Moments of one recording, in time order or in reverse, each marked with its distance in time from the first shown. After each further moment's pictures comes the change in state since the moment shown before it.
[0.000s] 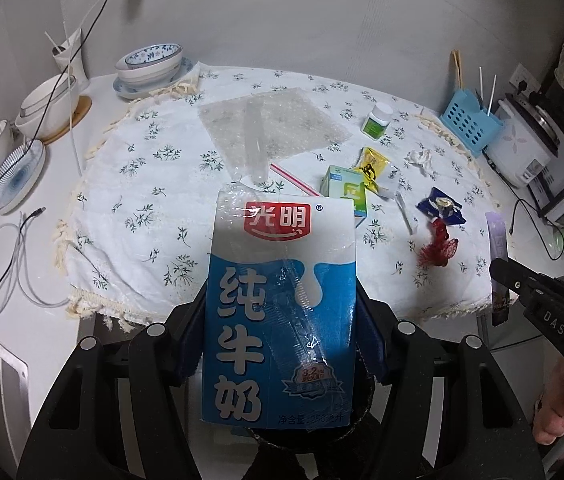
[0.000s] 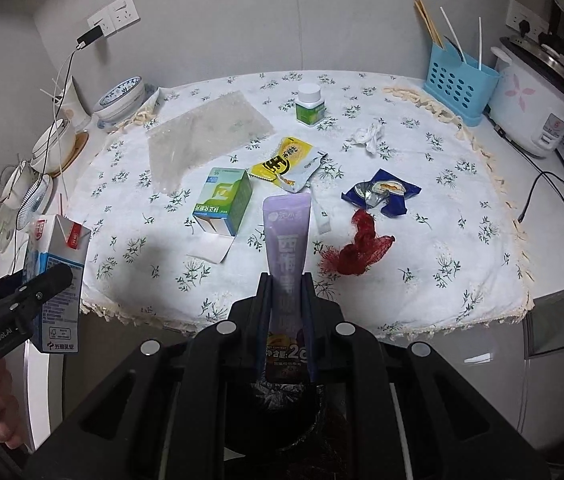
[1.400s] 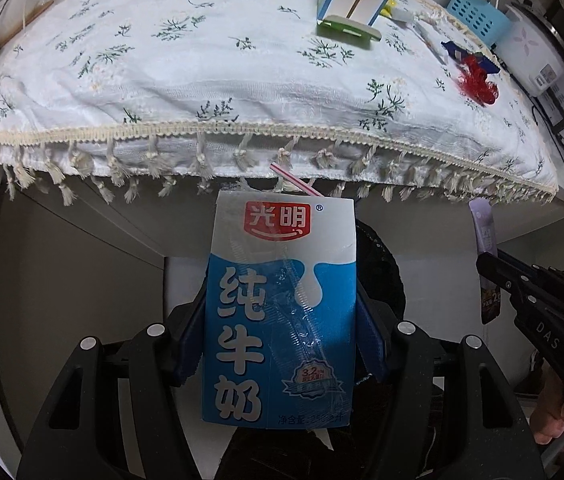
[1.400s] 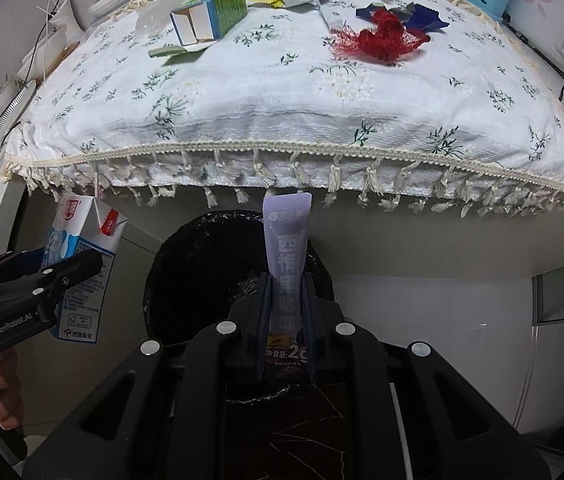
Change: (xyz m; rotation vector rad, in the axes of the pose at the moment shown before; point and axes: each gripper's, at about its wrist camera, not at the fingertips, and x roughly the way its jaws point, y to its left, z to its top) left arm 0.127 0.005 -0.145 0.032 0.234 -0.056; right arm 0.111 -0.008 -0.152 -0.044 0.187 -0.014
